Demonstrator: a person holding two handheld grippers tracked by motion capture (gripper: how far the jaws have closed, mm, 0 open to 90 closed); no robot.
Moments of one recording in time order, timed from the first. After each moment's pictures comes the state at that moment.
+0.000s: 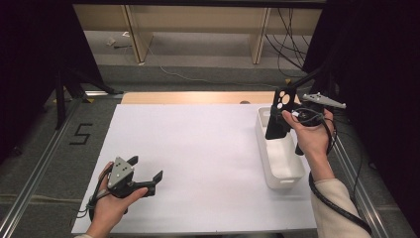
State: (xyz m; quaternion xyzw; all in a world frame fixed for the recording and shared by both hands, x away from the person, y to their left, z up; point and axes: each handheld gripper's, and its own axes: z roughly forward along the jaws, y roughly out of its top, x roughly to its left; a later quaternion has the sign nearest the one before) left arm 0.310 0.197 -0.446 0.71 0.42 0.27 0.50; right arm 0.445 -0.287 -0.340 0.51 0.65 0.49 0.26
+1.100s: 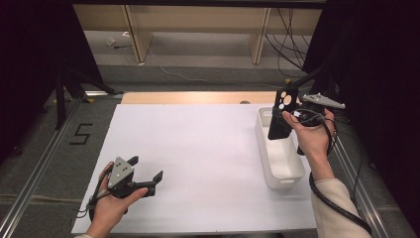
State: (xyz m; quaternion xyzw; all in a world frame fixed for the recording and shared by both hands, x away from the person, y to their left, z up) left arm 0.310 0.197 -0.446 0.71 0.42 0.27 0.50; right arm 0.447 -0.290 -0.343 0.51 0.66 0.47 0.28
